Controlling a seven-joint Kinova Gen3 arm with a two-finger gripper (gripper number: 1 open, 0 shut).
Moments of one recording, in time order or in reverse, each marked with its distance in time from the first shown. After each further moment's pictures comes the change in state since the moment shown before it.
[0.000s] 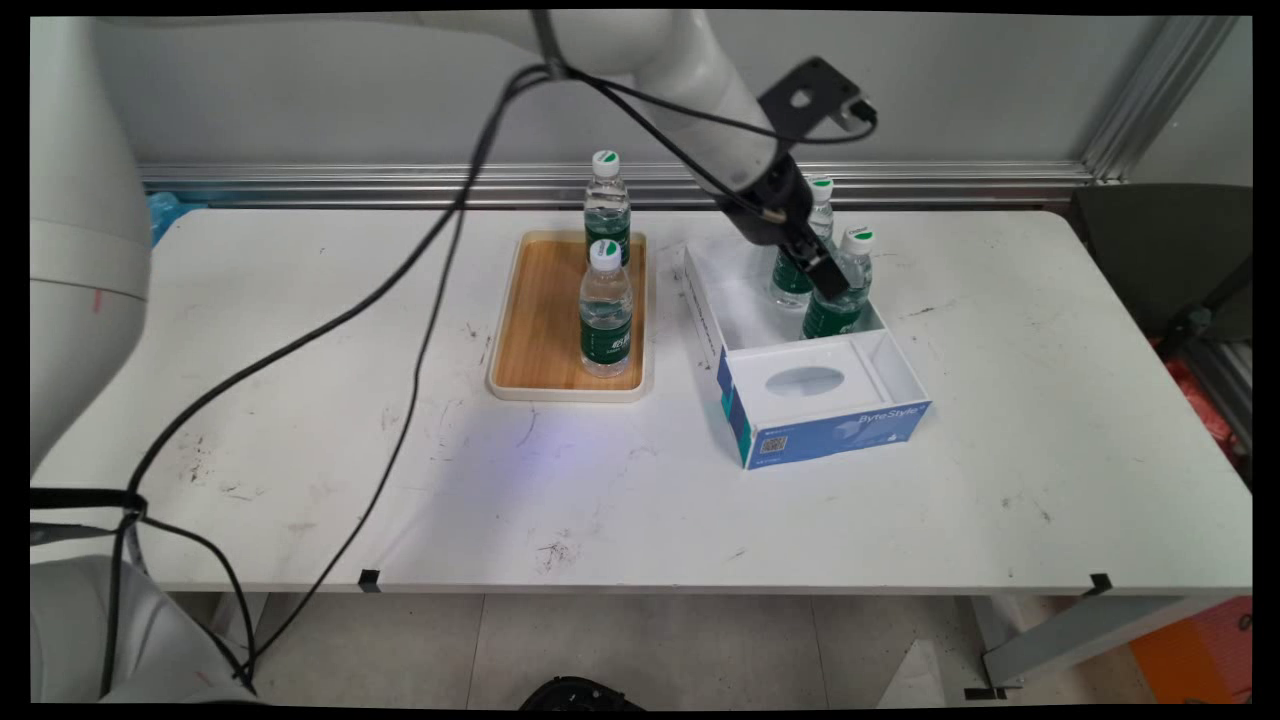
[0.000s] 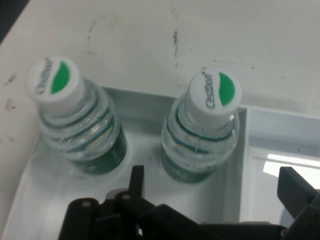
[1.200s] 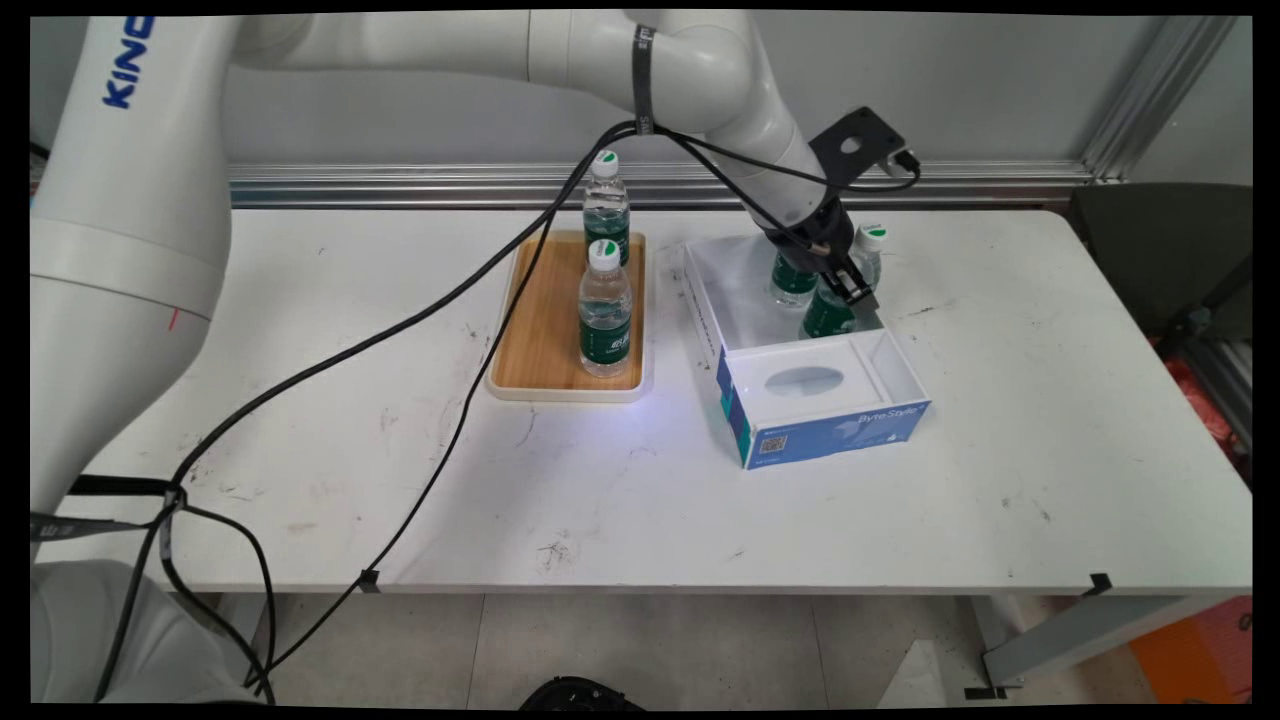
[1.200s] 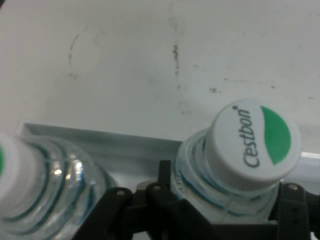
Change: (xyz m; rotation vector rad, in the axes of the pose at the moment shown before) arm 0.020 -0.001 0.072 0.003 0.000 0.034
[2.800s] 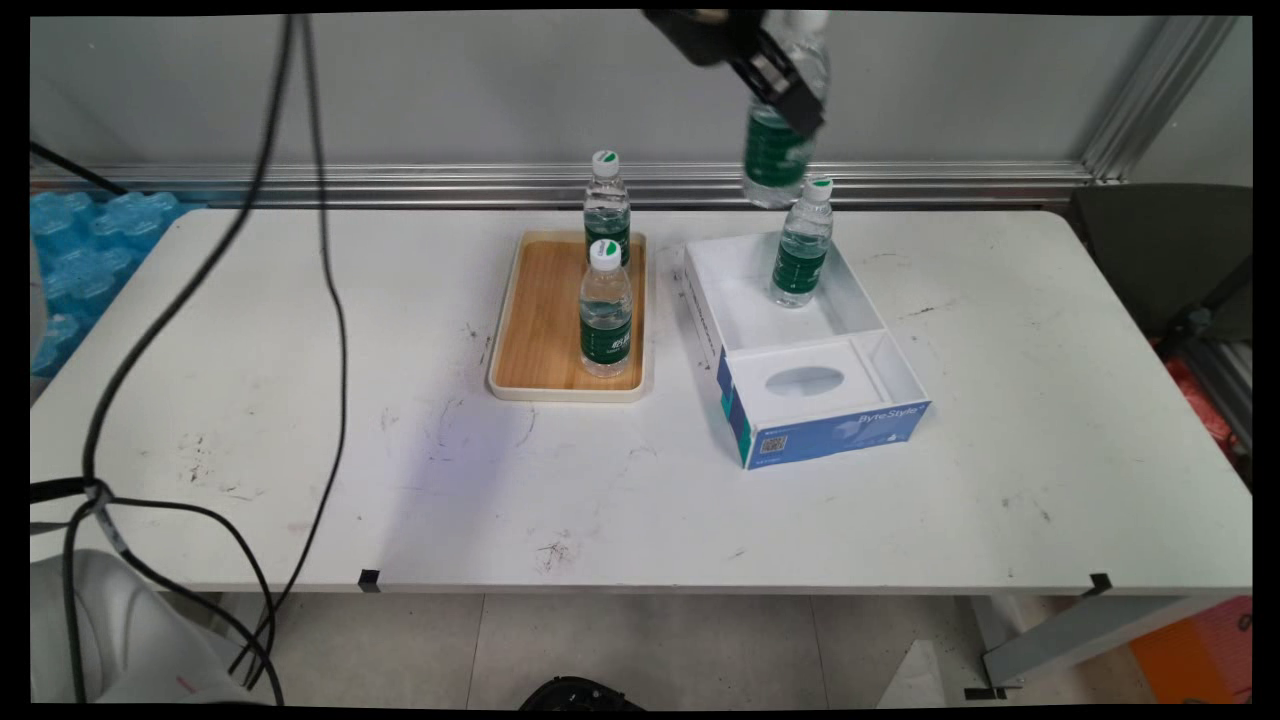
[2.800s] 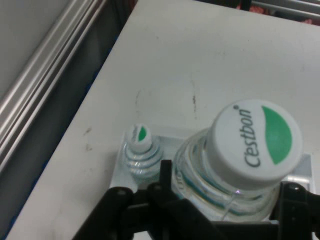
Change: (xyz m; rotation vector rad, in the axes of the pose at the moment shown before) arm 0.000 -0.015 -0.258 0.056 0.135 0.009
